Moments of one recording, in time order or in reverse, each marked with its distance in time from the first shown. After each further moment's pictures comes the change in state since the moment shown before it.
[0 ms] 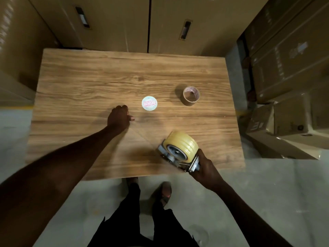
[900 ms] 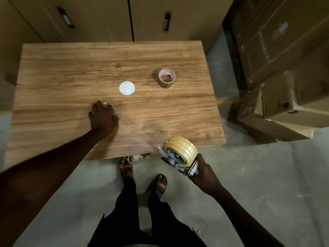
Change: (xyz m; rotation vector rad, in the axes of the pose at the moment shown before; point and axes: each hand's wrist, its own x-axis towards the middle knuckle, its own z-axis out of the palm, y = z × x) left_hand -0.088 0.022 0.046 0.322 0.124 0.010; right_hand -0.119 0.090 -0.007 0.042 0.065 0.049
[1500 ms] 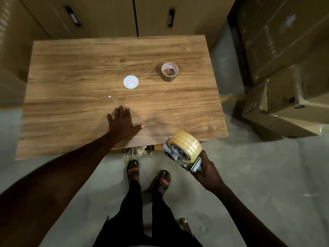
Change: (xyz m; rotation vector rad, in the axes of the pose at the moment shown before) left_hand -0.048 0.037 0.024 0.046 -0.249 0.104; right_hand -0.023 0.012 0.010 0.064 0.037 -0.038
